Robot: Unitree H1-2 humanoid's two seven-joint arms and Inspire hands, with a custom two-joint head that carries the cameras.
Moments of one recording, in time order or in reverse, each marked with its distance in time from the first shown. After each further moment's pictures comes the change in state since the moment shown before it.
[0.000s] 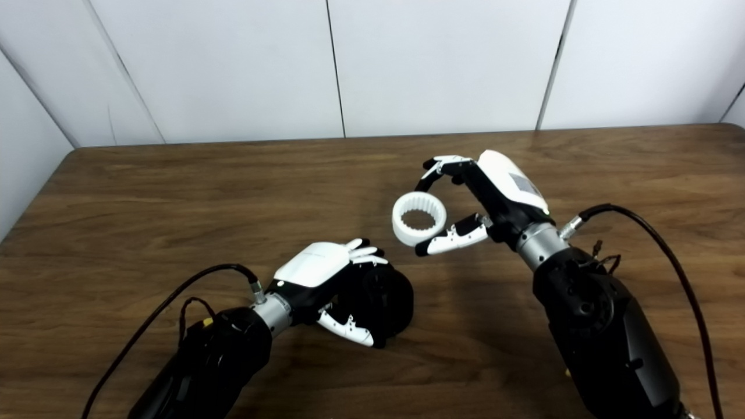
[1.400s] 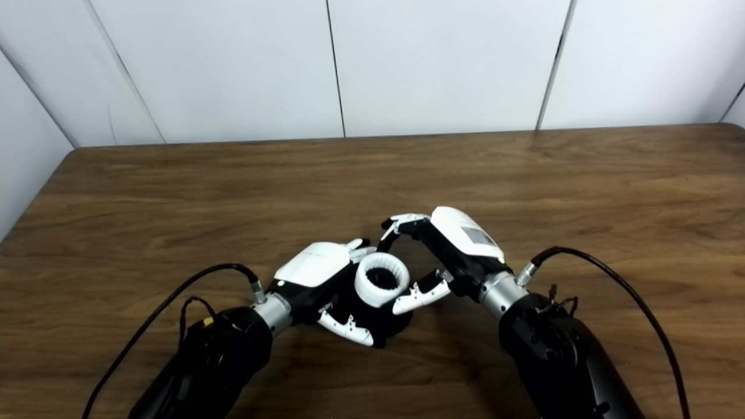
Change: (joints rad) left arm -0.003 -0.001 0.001 0.001 -0.001 0.001 0.000; right arm 0.104 0.057 0.105 0.004 -0.053 -0.058 0.049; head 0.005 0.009
